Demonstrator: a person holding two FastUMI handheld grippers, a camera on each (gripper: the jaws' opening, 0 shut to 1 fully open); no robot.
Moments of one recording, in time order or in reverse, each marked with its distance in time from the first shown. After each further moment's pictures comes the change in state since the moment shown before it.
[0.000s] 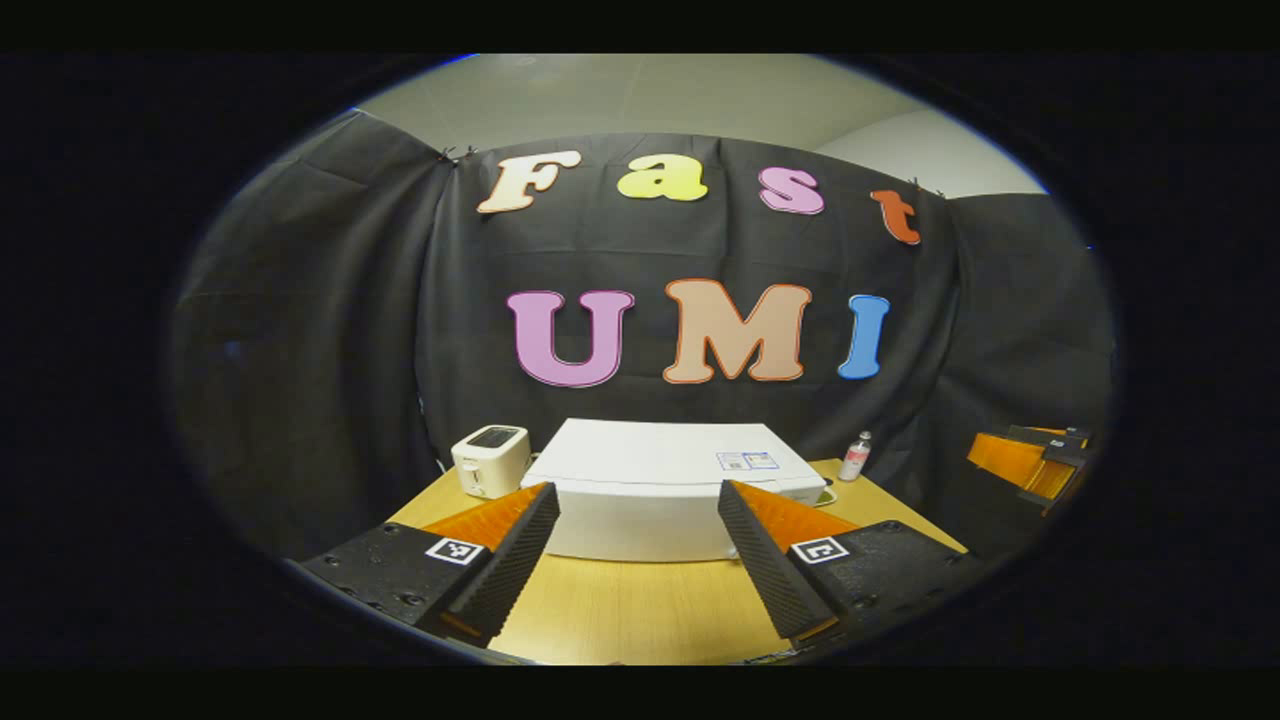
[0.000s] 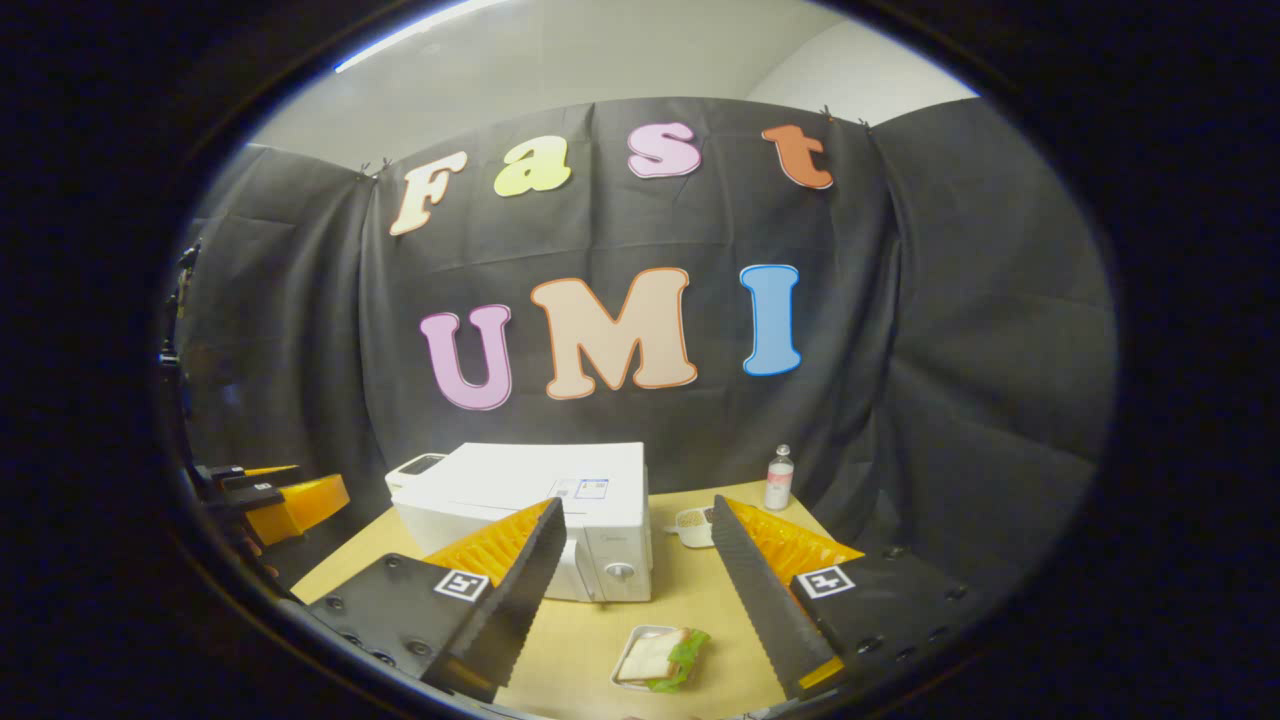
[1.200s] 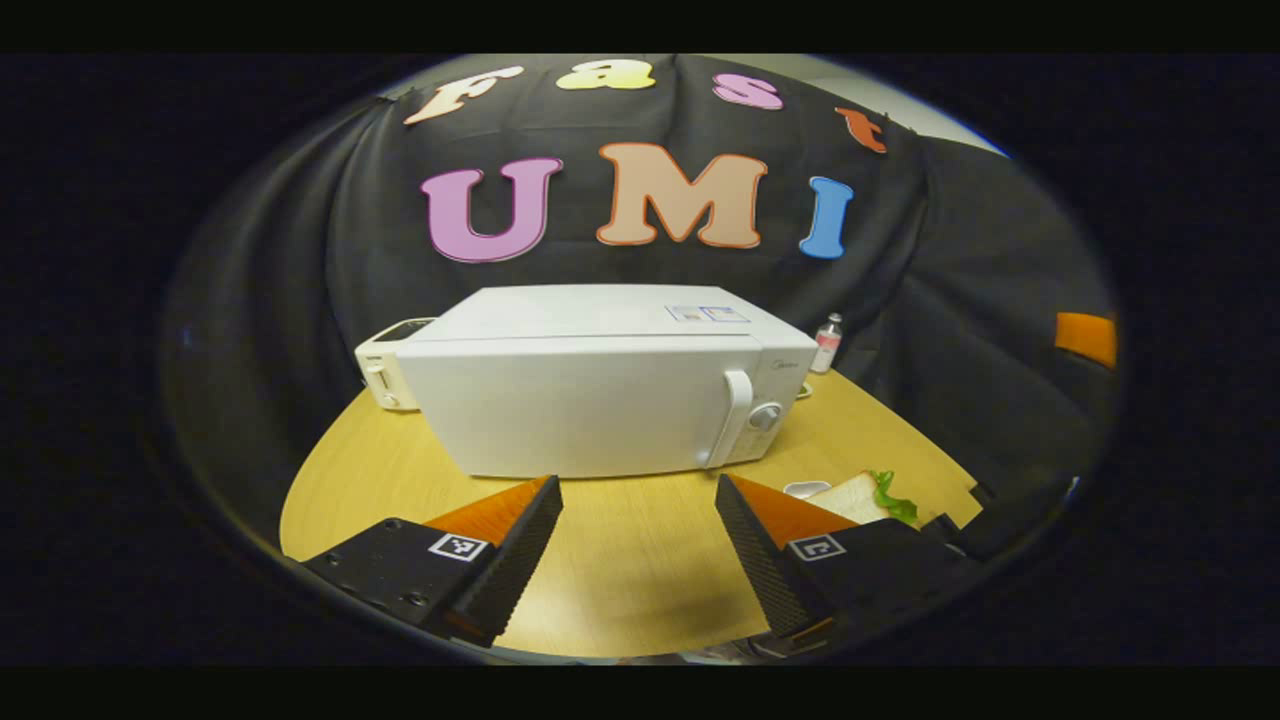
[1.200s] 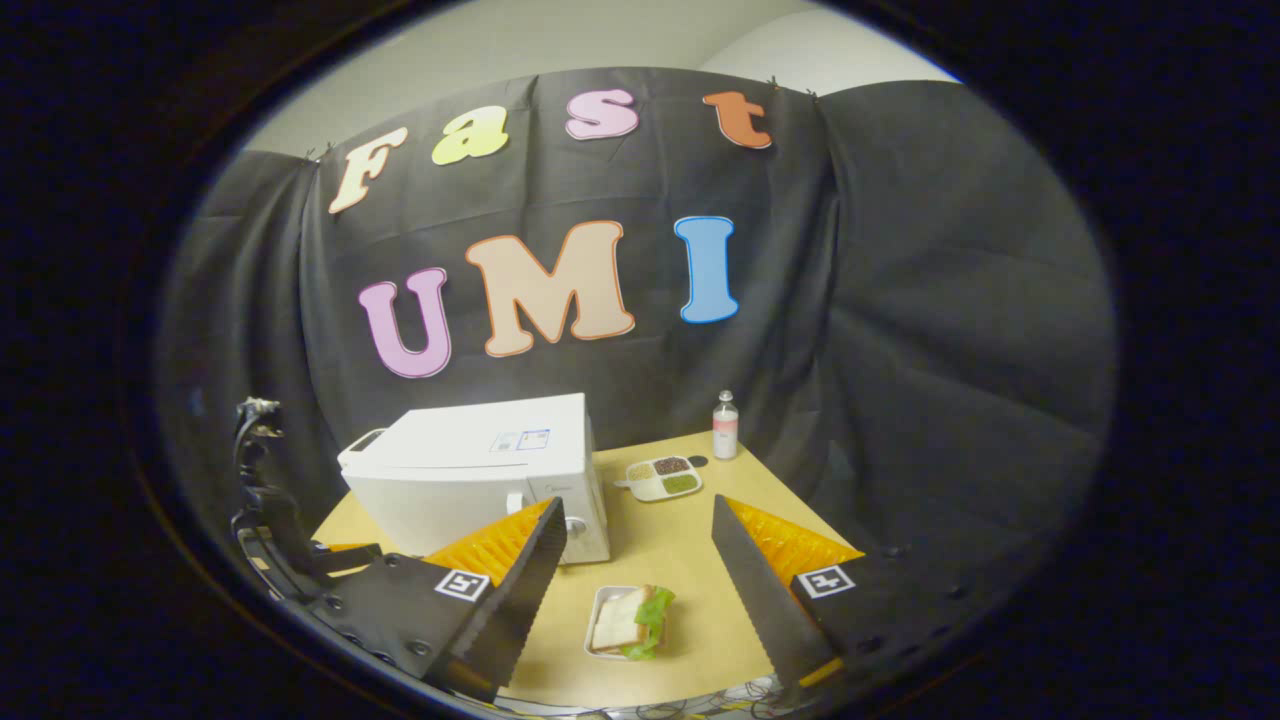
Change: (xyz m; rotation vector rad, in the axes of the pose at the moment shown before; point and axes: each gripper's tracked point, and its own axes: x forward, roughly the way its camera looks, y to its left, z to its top) left arm 0.065 -0.052 -0.197 0.055 0.393 -0.184; right arm -0.022 -0.045 -0.056 0.046 0.119 -0.184
